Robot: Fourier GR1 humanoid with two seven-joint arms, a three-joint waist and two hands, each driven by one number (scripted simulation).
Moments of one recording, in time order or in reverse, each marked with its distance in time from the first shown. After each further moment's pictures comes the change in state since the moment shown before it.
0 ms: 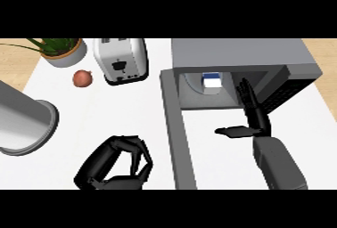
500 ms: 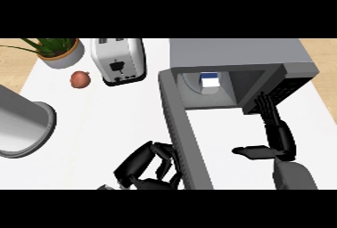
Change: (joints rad) left arm -0.106 -0.019 -0.192 0.260 -0.036 0.075 -0.055; right arm 0.317 -0.018 0.066 -0.470 -0.052 0.094 0.131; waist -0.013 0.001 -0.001
